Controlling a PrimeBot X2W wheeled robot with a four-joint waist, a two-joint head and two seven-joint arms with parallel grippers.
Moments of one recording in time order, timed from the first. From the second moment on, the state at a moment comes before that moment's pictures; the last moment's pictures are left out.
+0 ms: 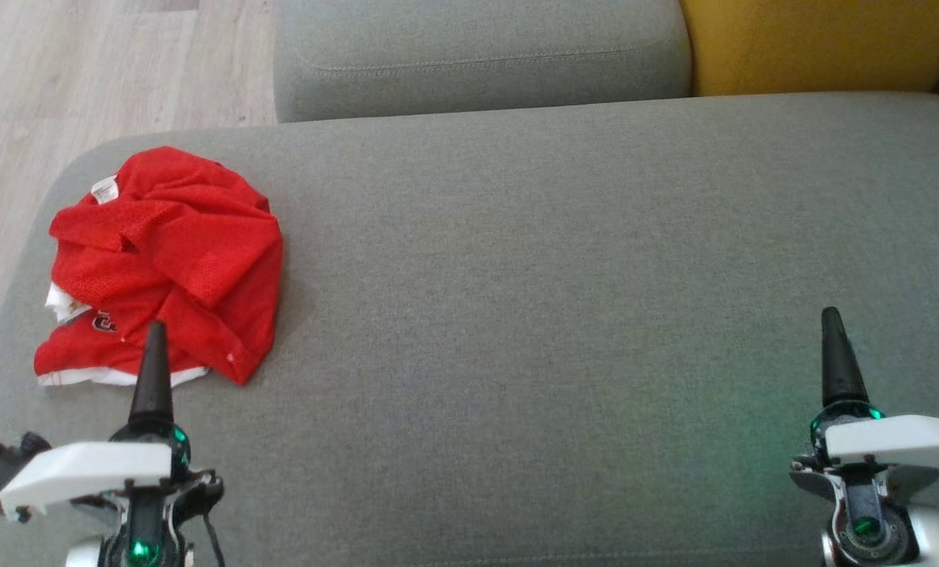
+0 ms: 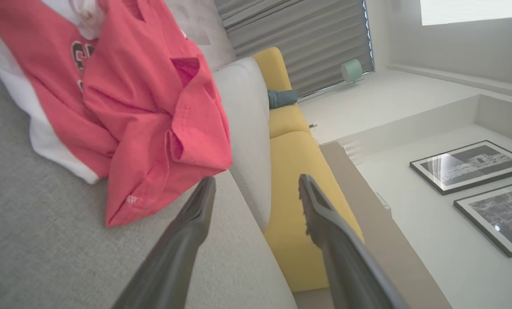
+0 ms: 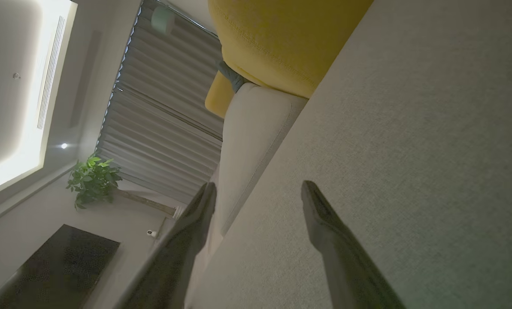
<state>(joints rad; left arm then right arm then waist) -0.02 0.03 0.07 0.17 -1.23 -0.08 -0.02 -0.06 -0.04 -0.10 0.27 1.07 0.13 0.03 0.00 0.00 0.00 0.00</state>
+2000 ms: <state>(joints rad) -0.02 0.13 -0.26 0.03 -0.21 0.17 -0.19 -0.07 -0.04 0.07 0.16 0.04 0.13 -0.19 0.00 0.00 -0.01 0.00</state>
